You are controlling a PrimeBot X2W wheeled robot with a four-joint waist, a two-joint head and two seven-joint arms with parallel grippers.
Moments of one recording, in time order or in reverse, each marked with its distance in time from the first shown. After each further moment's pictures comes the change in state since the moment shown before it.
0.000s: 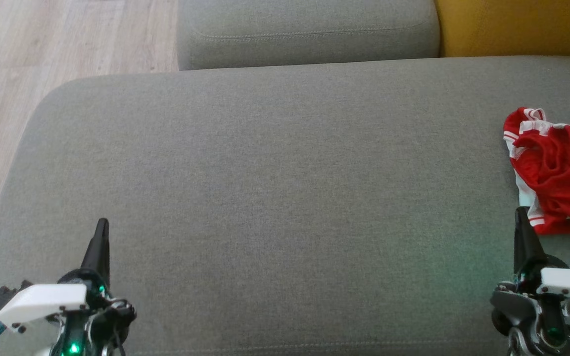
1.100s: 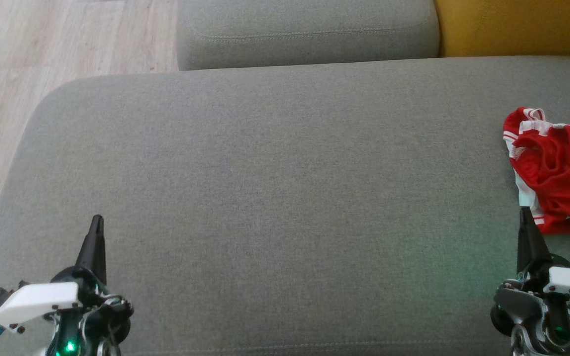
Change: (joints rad) left arm -0.014 -0.009 0.024 0.008 -0.073 -0.010 0.017; right arm -0.009 0.000 -0.019 0.013 0.076 0.000 0.010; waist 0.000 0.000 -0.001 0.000
